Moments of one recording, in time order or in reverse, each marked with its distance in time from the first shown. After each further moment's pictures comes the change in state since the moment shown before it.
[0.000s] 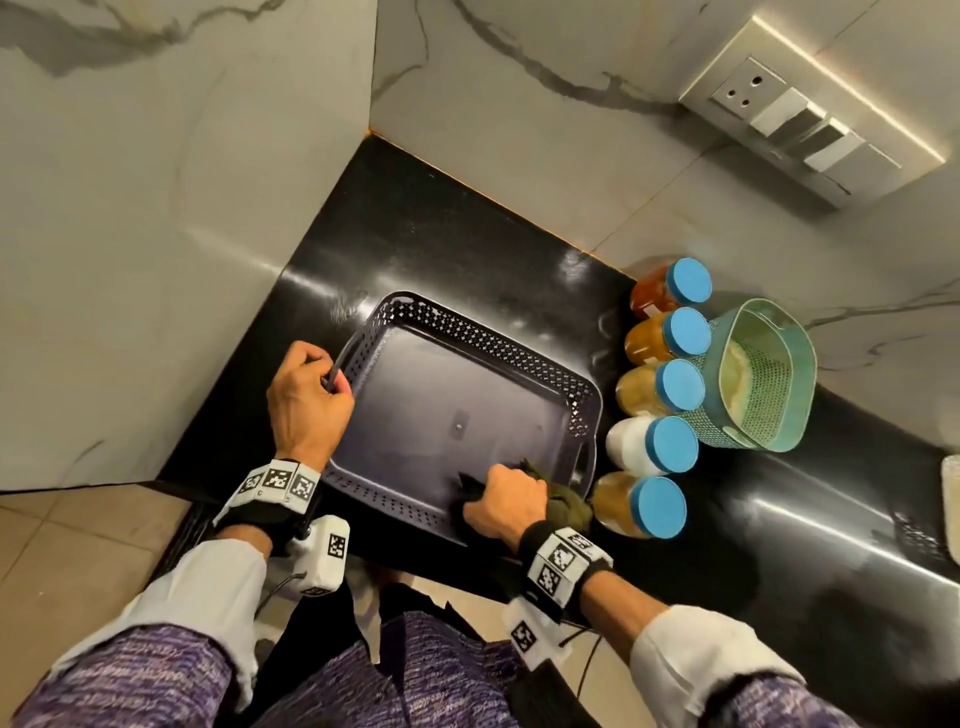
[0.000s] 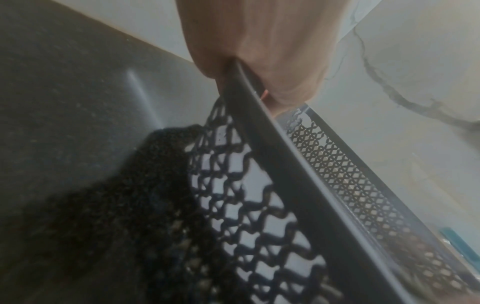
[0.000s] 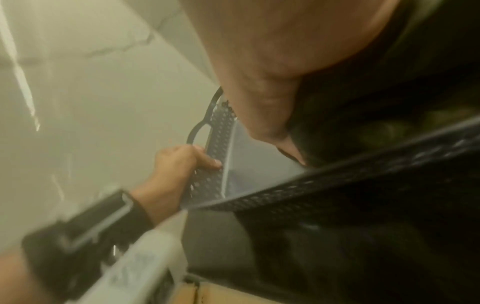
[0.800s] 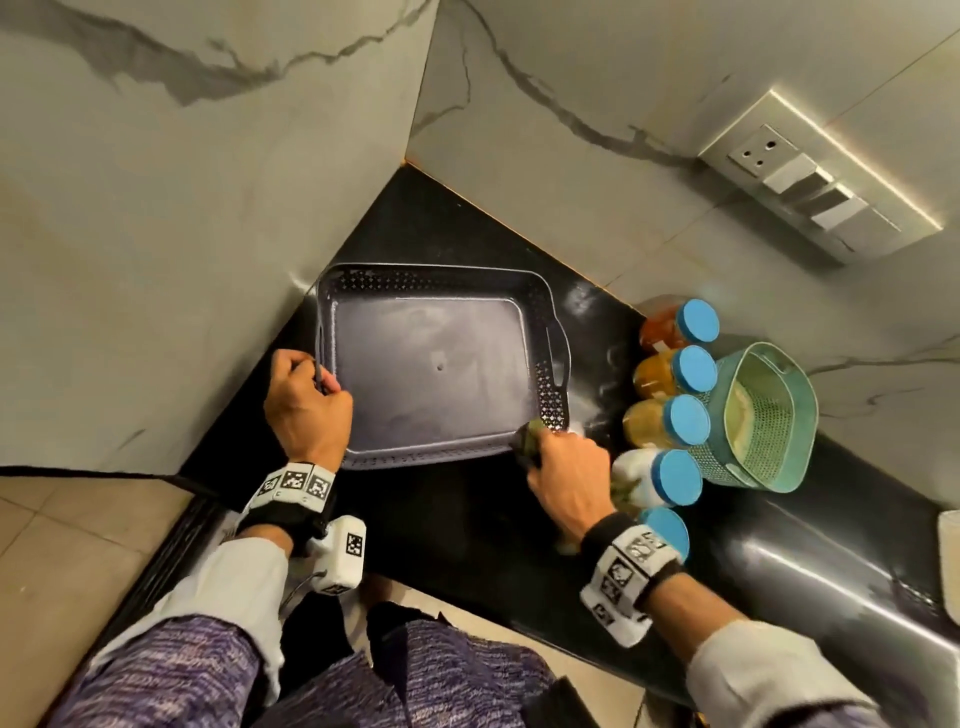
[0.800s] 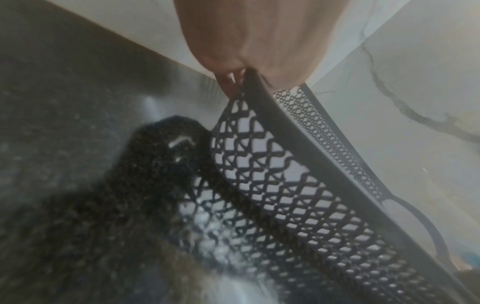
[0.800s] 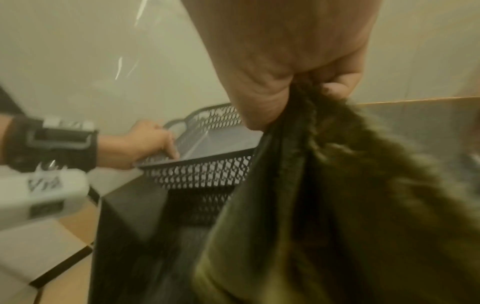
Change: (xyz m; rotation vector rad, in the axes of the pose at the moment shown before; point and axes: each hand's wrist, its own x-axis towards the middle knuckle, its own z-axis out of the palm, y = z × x) left_hand 0.002 0.002 -0.012 -0.062 0.240 -0.196; right_hand -0.008 0.017 -0.076 -0.284 0.467 -0.129
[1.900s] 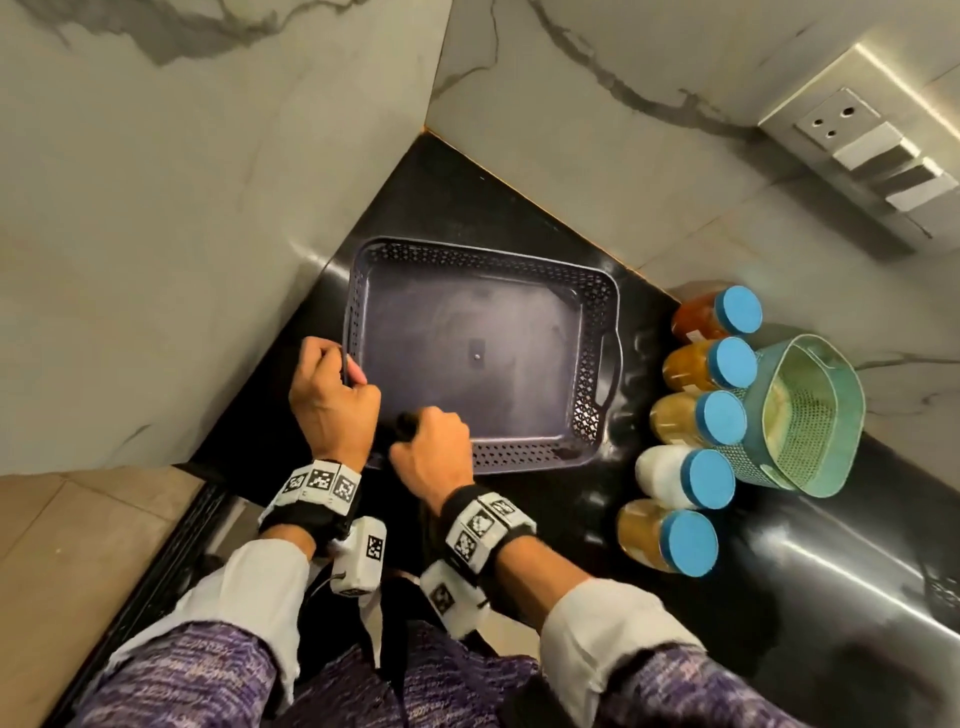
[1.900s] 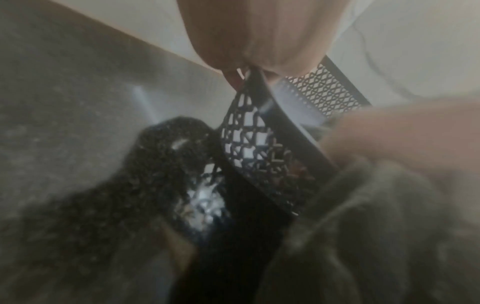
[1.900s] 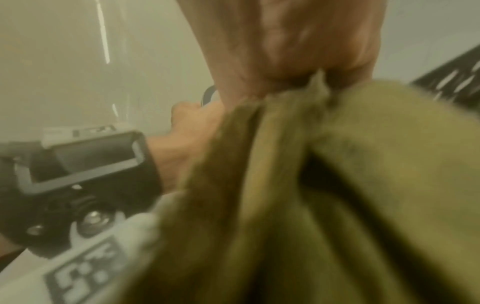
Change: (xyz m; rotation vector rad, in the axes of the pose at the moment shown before) left_hand -0.008 -0.001 0.013 -0.033 0.019 0.096; right_hand 0.025 -0.145 0.036 0.572 -0.252 0.012
